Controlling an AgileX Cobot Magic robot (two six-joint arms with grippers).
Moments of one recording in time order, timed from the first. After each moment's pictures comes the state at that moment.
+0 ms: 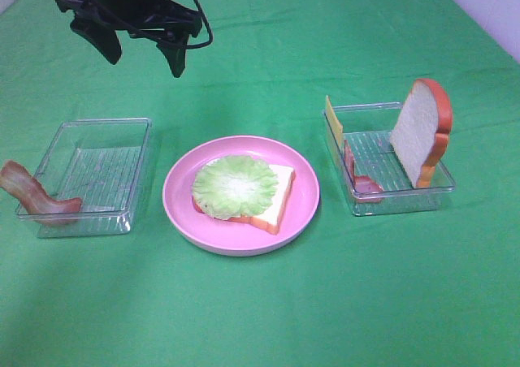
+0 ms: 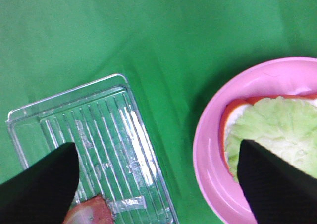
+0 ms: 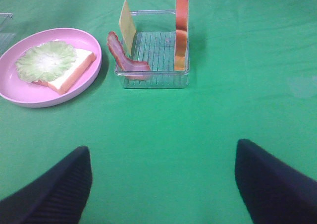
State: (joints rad) left arm -0.41 2.15 -2.04 0.05 1.21 -0.15; right arm -0.02 0.00 -0.50 0.16 1.08 -0.14
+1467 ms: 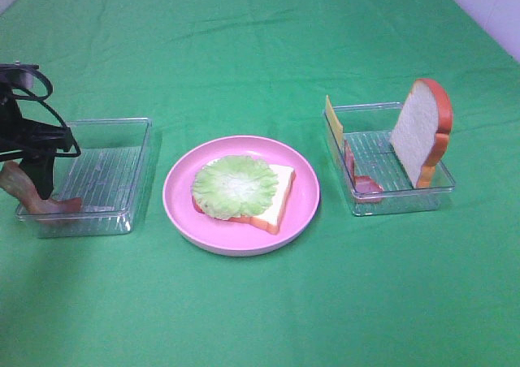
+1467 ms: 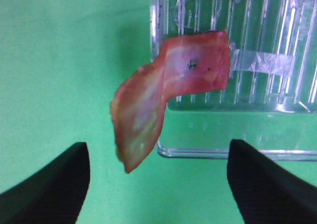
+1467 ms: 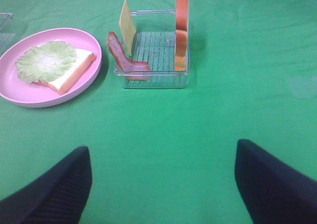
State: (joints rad) left arm -0.14 1.89 -1.25 0.01 1.00 -0.22; right arm -0.02 0.00 -0.50 0.16 1.08 -0.14
